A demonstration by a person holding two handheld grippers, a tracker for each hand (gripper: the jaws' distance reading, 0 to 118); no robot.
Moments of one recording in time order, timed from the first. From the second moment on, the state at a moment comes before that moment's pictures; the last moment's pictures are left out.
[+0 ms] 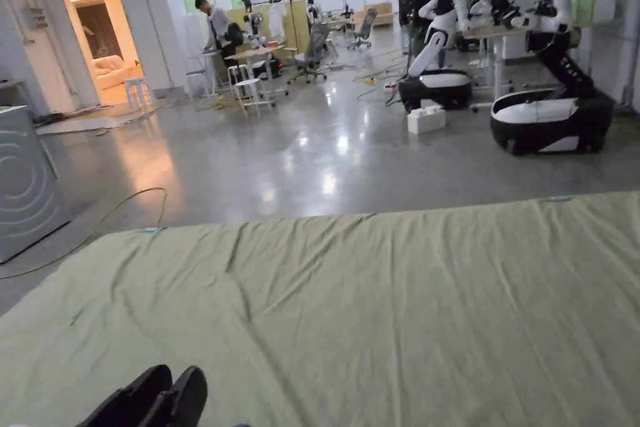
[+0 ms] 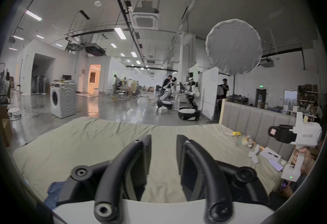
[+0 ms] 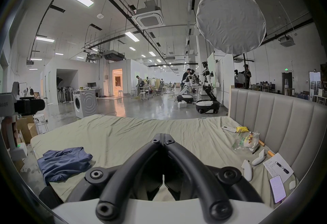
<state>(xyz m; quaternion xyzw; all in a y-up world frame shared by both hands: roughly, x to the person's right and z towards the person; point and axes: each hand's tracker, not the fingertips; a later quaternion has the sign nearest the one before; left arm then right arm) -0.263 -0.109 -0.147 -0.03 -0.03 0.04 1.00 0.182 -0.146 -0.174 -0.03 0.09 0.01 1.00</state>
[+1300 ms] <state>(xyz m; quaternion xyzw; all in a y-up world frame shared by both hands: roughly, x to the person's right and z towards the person) -0.446 -0.324 -0.320 -0.39 0.13 0.15 0.90 0.194 -0.227 -0.155 -0.23 0.06 0.02 0.97</state>
